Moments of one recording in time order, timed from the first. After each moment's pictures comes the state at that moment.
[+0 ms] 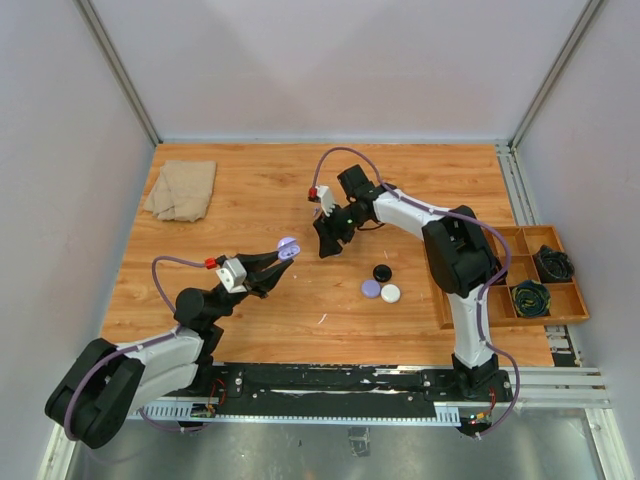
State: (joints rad) left arm -0.47 1.00 0.01 1.39 0.44 -0.07; right arm 0.56 2.10 1.55 -0.51 -0.65 -0.36
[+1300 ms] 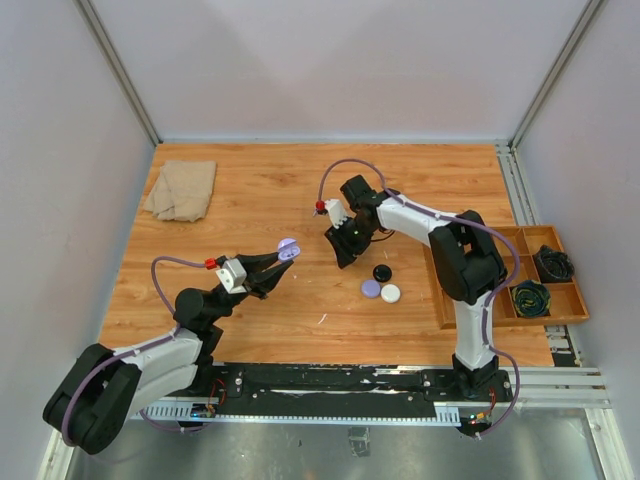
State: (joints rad) left arm -0.47 0.97 0.01 1.35 0.45 -0.07; right arm 0.57 2.03 1.45 -0.67 -0.45 -0.28
